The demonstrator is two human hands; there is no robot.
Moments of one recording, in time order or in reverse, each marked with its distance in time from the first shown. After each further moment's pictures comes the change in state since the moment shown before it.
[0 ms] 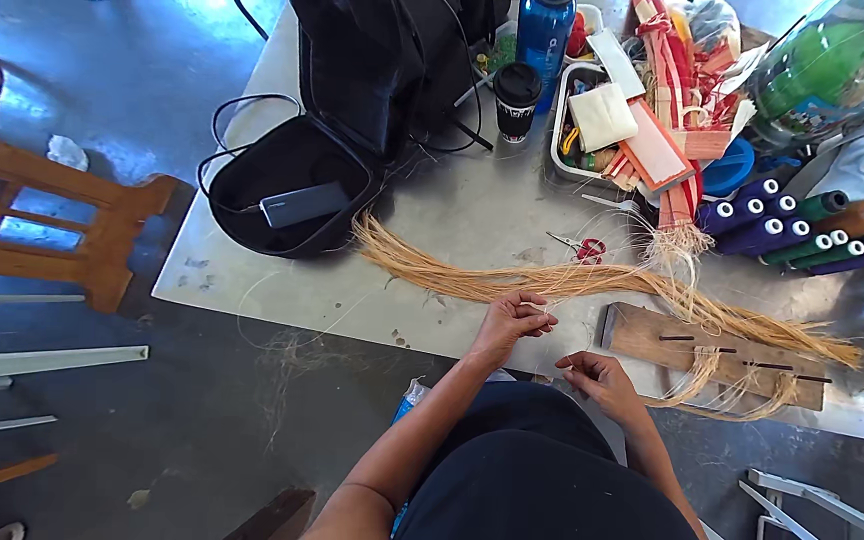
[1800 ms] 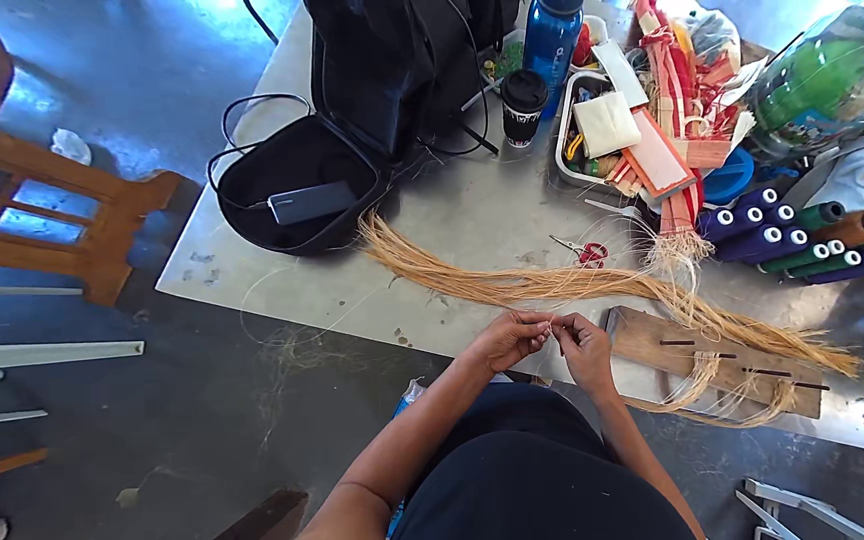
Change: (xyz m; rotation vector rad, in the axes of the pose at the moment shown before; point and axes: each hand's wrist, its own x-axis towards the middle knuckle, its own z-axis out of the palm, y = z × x) left_hand -0.002 0.001 -0.007 -0.307 -0.122 -0.321; right_hand 0.052 -0.014 0.035 -0.183 0.325 -0.168
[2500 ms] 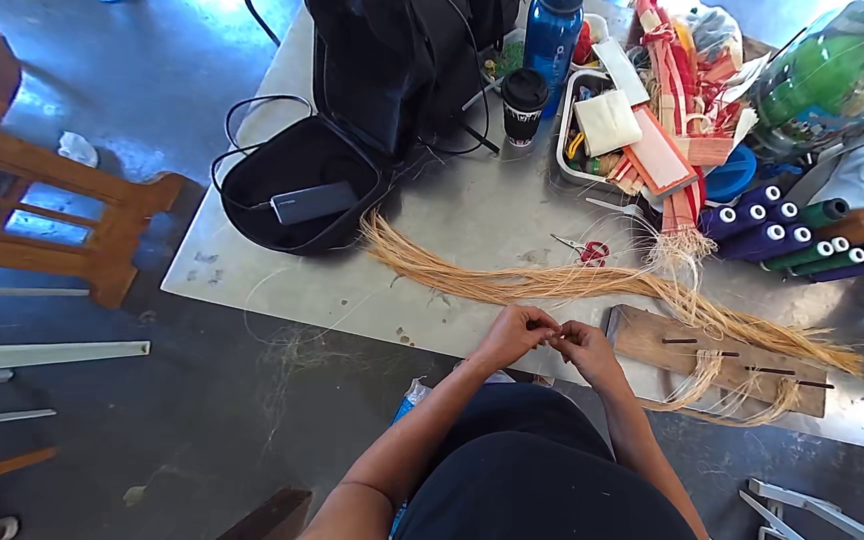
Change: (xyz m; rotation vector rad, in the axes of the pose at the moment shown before) left_hand -0.004 0.005 0.005 0.950 0.050 0.284; right_hand 0.006 -0.008 -0.017 0.050 -0.253 0.349
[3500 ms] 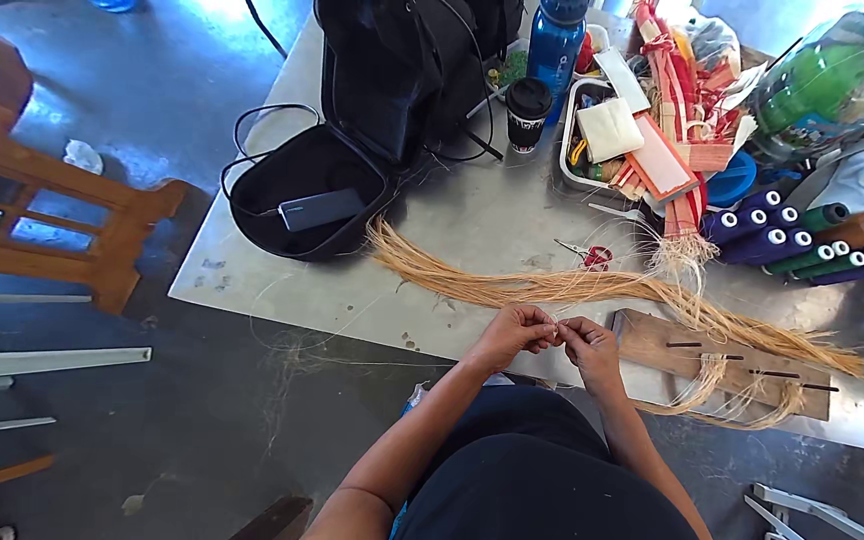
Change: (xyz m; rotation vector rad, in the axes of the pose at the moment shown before) left_hand -0.006 0.008 -0.010 -0.469 0.003 -0.157; right_hand 0.000 0.001 0.021 0.295 0.190 -0.271
